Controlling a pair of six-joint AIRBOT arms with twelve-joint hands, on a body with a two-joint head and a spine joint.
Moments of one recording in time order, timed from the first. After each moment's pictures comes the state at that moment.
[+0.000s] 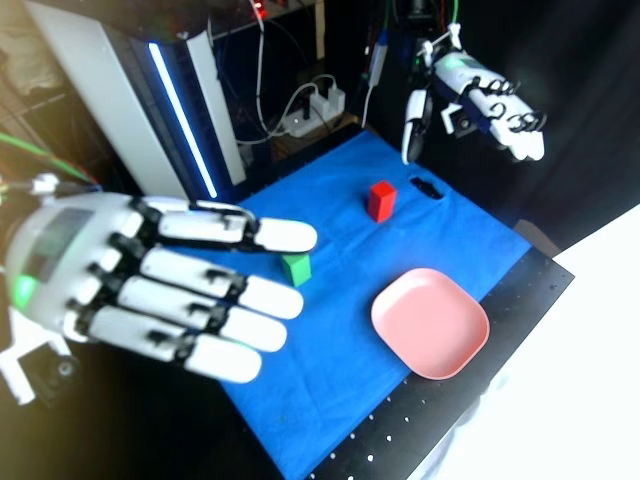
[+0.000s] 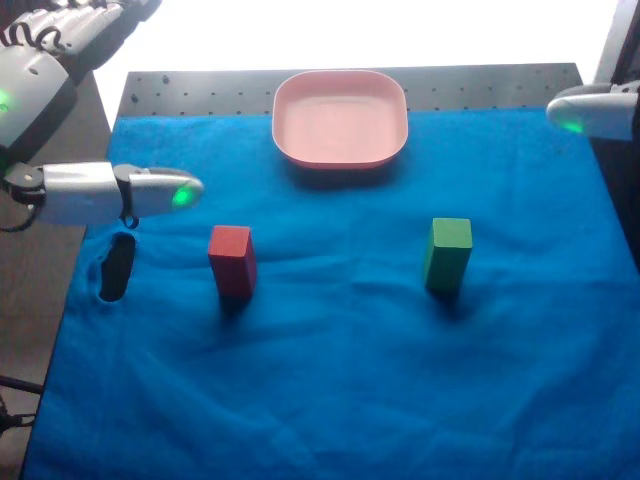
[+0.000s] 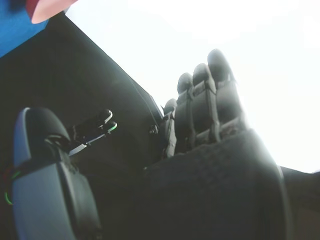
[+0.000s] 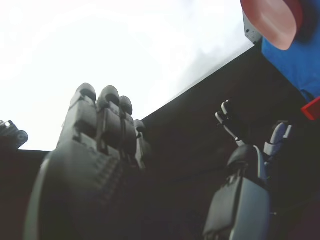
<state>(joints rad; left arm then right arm) 0.94 -0.95 1.12 -0.29 -1.12 1.16 -0.78 -0.85 1.10 0.17 1.00 -0.85</state>
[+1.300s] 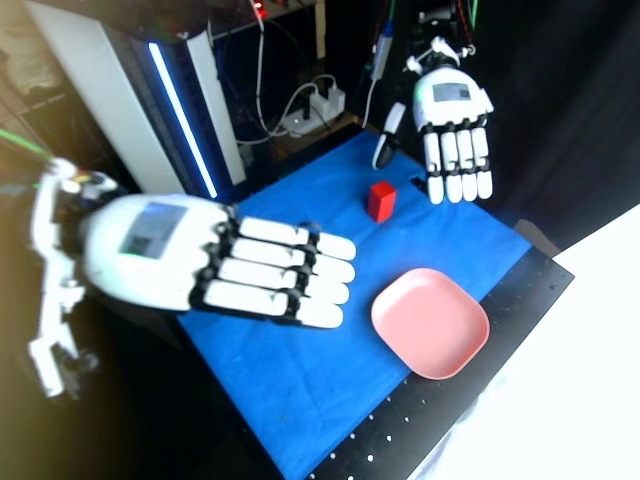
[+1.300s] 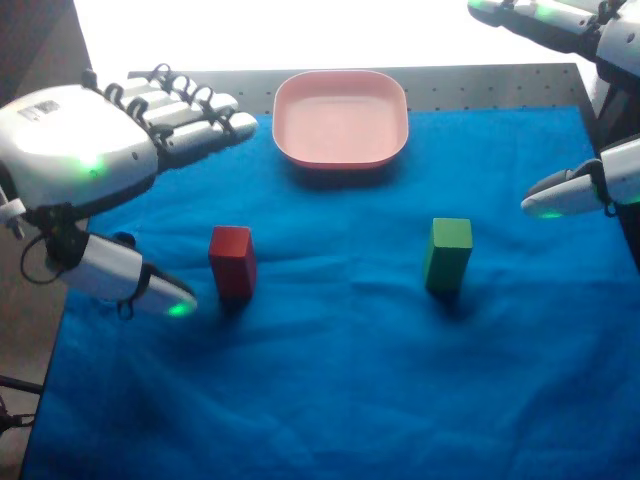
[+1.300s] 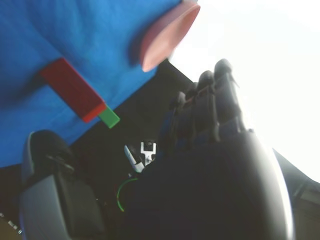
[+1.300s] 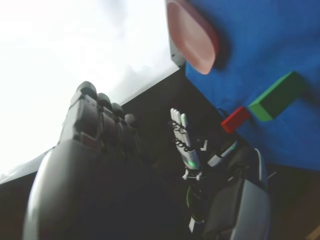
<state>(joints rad) 0.75 -0.88 1.10 0.27 -0.59 1.15 -0.63 -0.85 1.11 -0.22 0.60 -0.79</state>
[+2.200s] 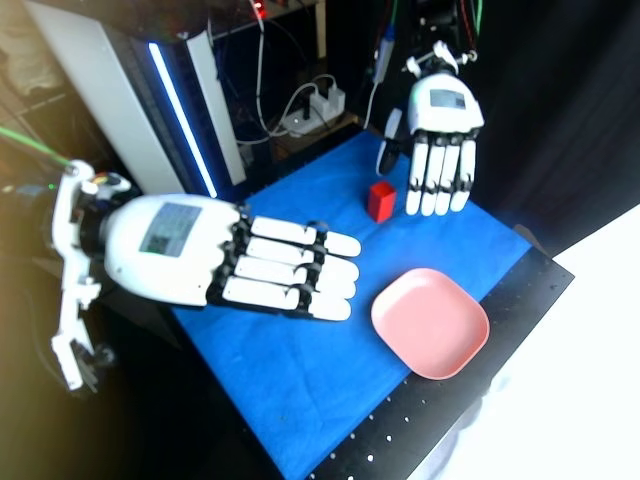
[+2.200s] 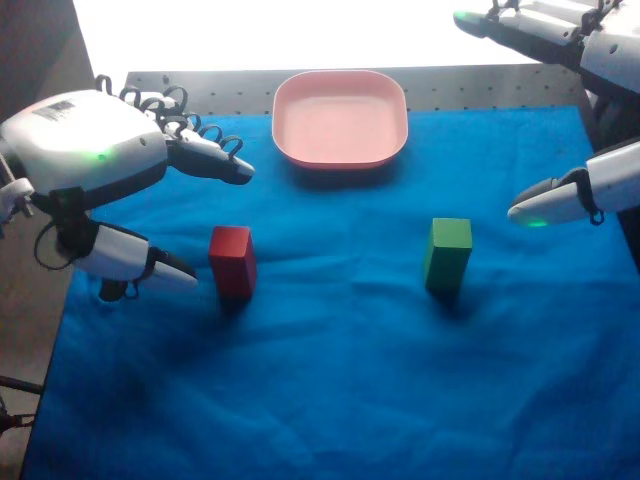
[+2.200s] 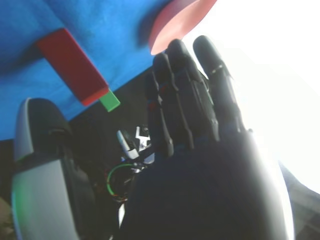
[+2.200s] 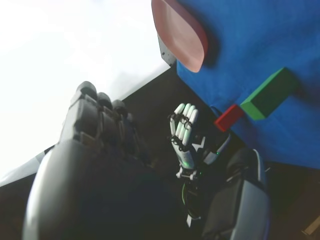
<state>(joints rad) 0.75 -0.96 1.20 0.35 -0.63 0.87 -0.63 -0.87 1.11 -0.23 0.59 -0.78</state>
